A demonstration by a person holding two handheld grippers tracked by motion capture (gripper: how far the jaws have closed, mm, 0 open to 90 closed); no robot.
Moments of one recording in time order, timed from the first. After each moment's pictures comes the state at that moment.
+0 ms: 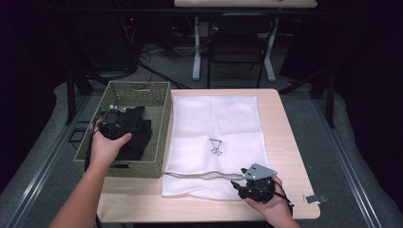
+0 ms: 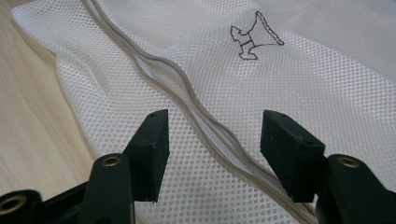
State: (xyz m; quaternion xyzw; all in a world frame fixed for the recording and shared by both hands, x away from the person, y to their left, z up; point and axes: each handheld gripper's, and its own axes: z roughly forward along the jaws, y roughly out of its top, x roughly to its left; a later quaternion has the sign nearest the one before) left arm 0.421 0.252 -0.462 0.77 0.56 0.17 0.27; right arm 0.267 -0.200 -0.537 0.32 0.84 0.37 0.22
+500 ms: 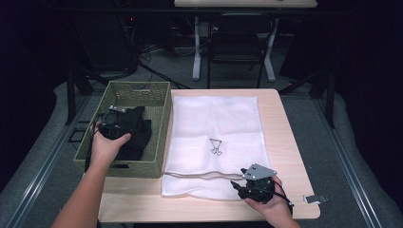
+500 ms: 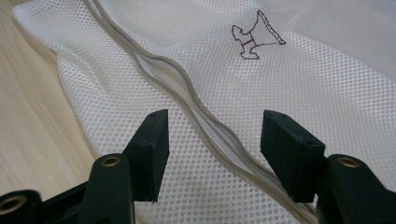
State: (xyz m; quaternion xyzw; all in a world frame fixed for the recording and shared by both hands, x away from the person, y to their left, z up) left arm 0.431 0.261 -0.478 0.76 0.59 0.15 0.24; right arm 0.267 -0.200 -0.537 0.32 0.84 0.37 0.21
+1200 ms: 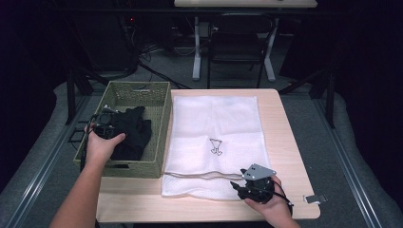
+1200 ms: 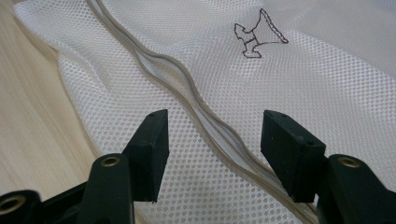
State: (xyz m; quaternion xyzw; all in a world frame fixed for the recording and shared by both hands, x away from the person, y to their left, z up) left arm 0.438 0.281 -0.485 0.74 0.62 0.13 0.21; right arm 0.268 -0.199 -0.538 0.32 0.85 0.37 0.21
